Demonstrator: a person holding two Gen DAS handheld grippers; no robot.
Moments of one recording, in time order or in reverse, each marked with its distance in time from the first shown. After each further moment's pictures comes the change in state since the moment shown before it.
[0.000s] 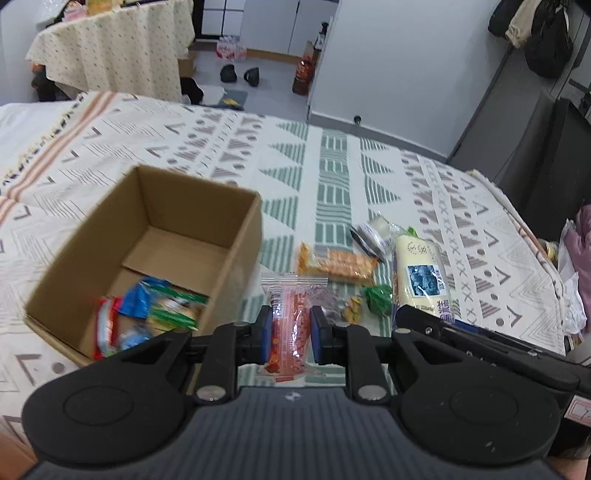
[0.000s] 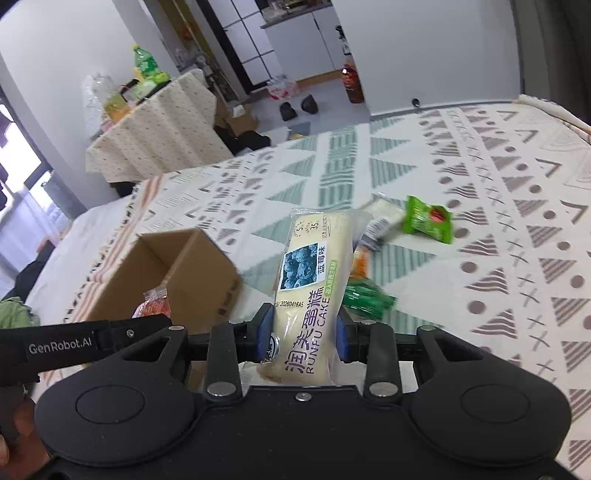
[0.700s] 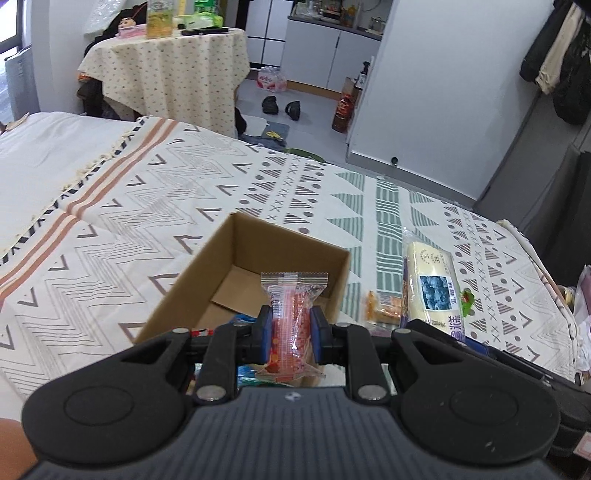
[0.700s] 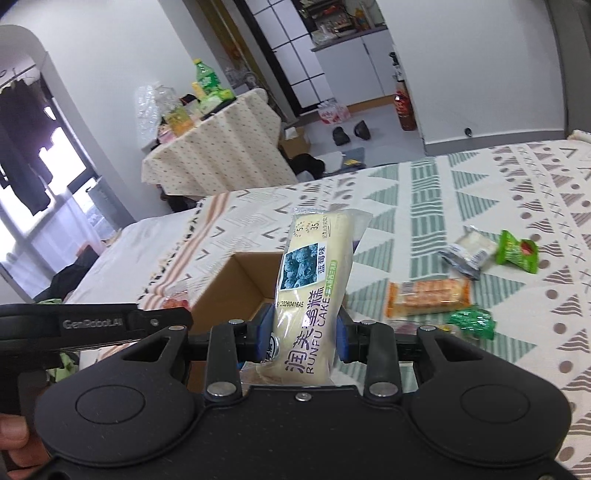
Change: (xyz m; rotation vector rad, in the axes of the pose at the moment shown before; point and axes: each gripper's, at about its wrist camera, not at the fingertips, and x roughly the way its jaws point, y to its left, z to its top) left arm -0.053 0.073 0.019 -0.077 -0.096 0.078; right arm -0.007 0.082 0.000 -0.056 -0.084 0.133
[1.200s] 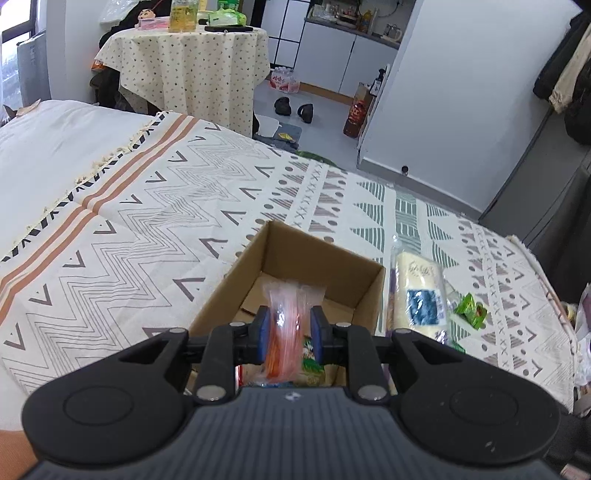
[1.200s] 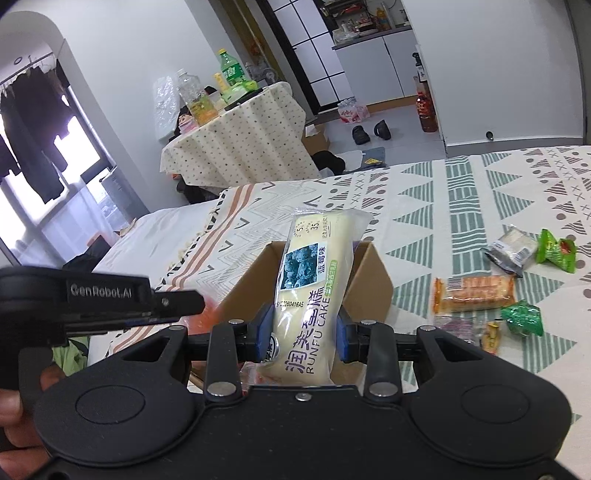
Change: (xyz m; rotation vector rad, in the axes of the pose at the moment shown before) left arm -0.001 0.040 0.011 -0.051 -0.004 -0.003; right arm 0.022 0.037 -0.011 -0.038 0.004 0.029
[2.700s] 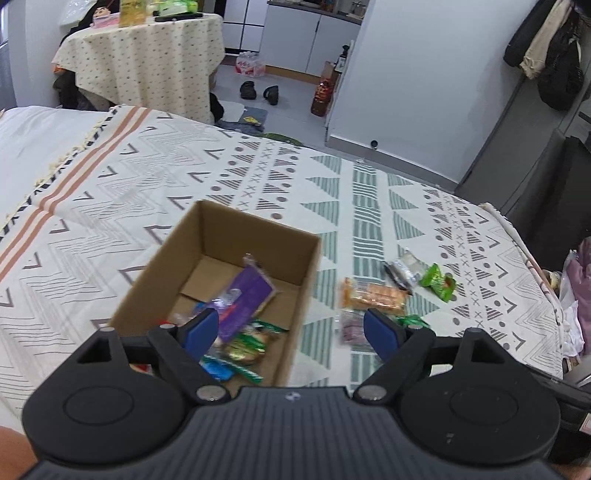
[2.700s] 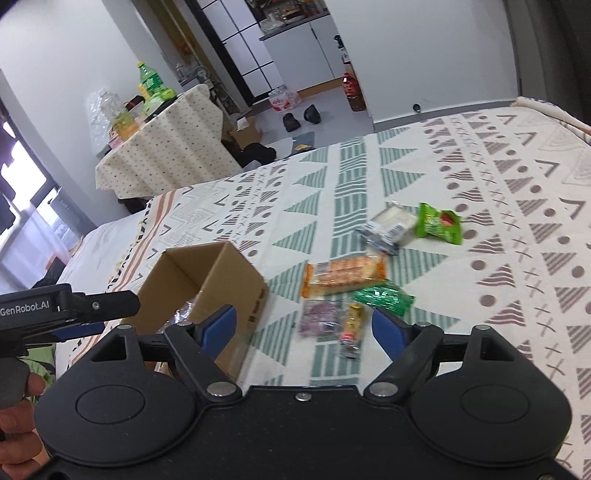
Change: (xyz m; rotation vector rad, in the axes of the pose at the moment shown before) left arm 0.016 -0.064 -0.015 0.088 0.060 -0.068; right arm -0.048 -0.109 0.002 0.148 0.047 -0.151
